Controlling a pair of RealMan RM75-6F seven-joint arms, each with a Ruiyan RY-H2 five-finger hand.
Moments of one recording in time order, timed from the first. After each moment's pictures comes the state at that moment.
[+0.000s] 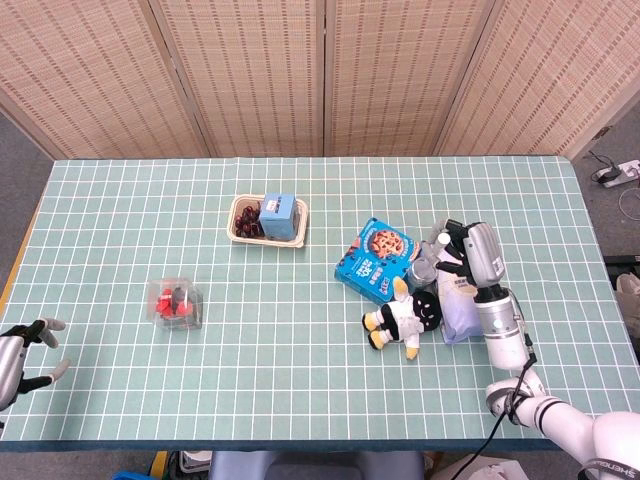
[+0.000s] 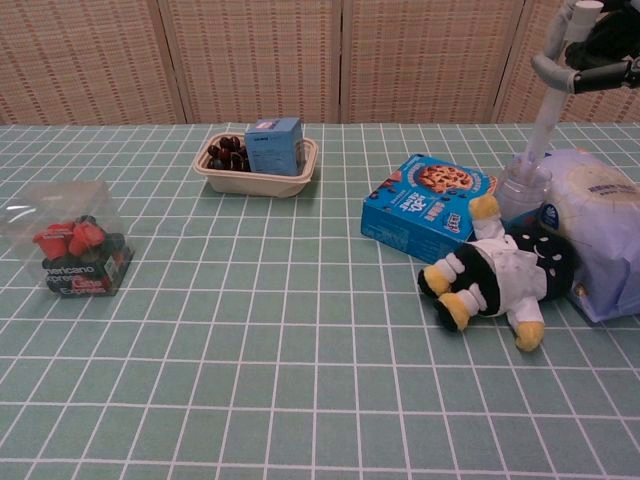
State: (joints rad) left arm -0.10 -1.03 -0.05 -1.66 1.44 1.42 -0.04; right arm 0.59 -1.69 0.26 -0.89 -1.48 1.43 0.71
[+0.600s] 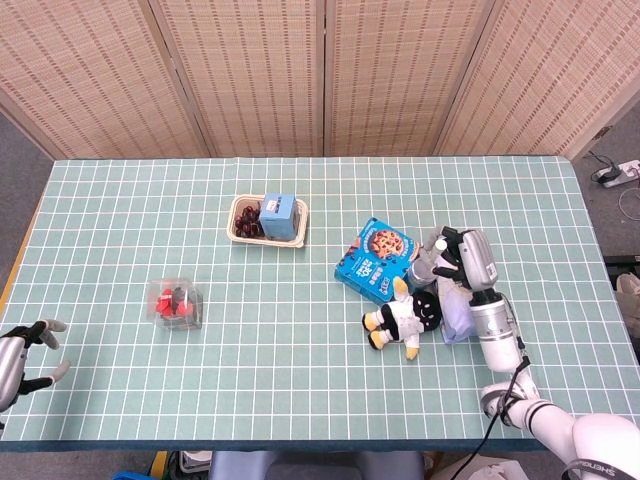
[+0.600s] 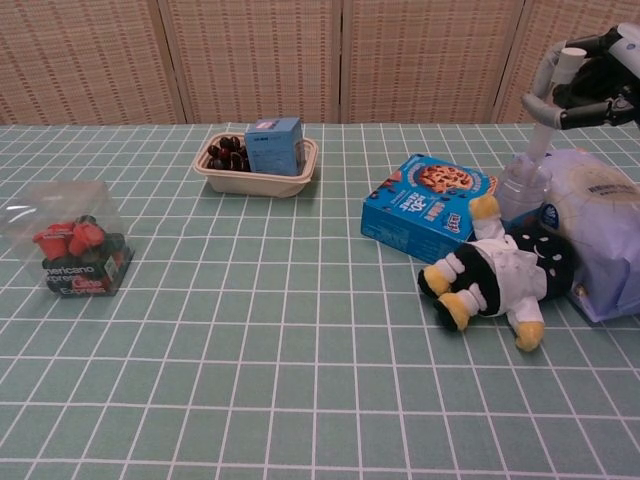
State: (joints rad) left arm -0.10 -1.02 -0.04 -1.67 1.44 1.42 -0.04; right arm 0.59 -1.77 0.24 -0.77 -1.46 1.37 0.77
